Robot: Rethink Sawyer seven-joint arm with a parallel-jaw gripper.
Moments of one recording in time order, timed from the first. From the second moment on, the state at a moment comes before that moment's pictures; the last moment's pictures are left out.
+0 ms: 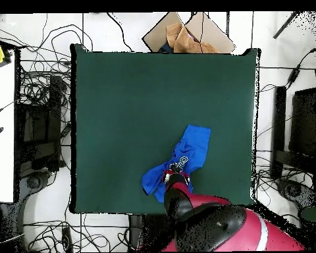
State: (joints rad) arm -0.56 -0.38 0.00 2.06 -0.46 -0.39 1.80
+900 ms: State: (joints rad) arm -0.41 -0.55 0.00 2.12 -0.23 -0.07 1.80
